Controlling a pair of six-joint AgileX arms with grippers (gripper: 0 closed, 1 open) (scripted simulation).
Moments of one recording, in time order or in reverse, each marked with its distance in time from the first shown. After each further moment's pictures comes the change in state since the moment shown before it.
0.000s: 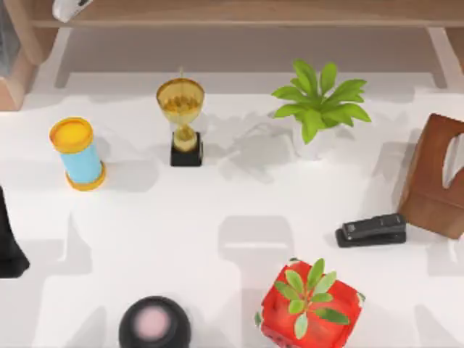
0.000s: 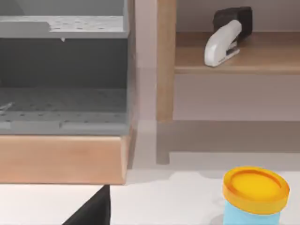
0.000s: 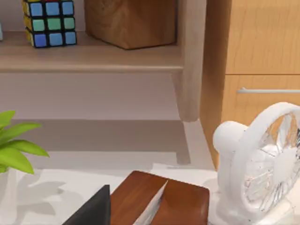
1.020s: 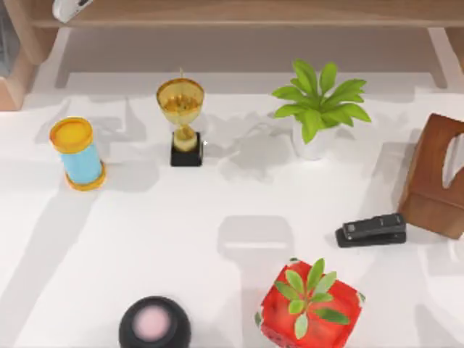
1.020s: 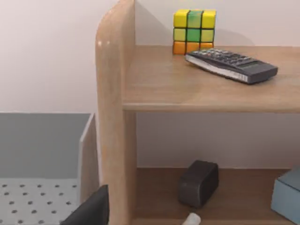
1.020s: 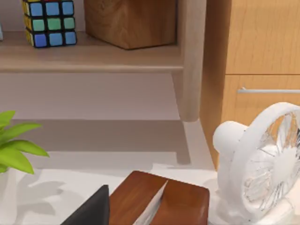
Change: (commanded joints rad) left arm -0.292 0.981 1.047 -0.067 -0.272 0.008; right arm 0.000 0.000 0.000 0.000 0.000 0.000
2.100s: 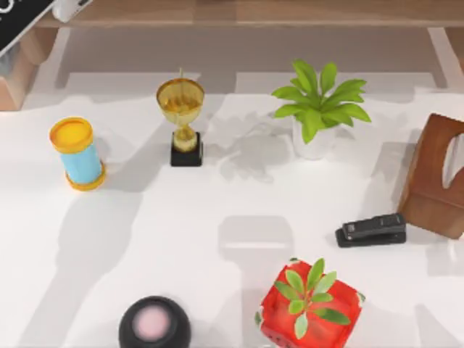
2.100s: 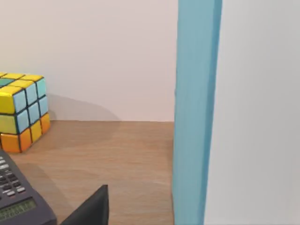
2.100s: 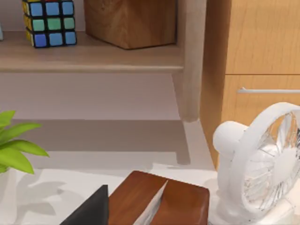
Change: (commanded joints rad) left arm -0.313 1.099 1.200 -0.077 -0.292 0.003; right arm 0.000 0.000 0.000 0.000 0.000 0.000
